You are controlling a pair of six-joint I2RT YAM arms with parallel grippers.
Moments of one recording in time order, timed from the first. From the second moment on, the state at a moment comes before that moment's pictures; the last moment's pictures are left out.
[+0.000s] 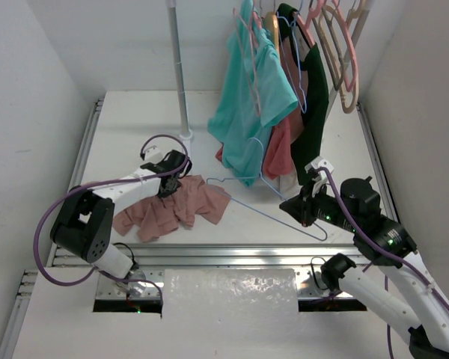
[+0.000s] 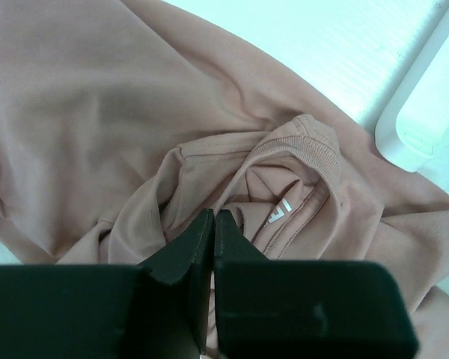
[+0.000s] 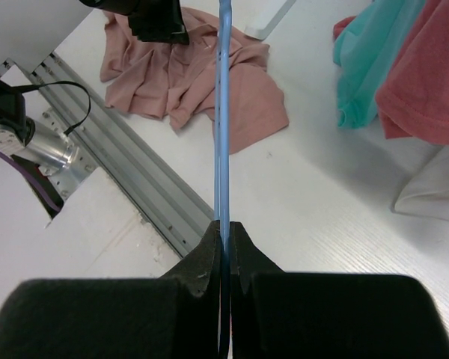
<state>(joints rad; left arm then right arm) -0.42 1.53 0.89 -0.56 -0.57 -0.96 0.57 0.56 0.82 -0.65 -0.29 0.17</state>
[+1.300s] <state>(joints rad) -0.88 1.17 1.34 -0.87 -0.65 -0.43 0.57 0.41 0.86 -0.76 -0.40 0.11</state>
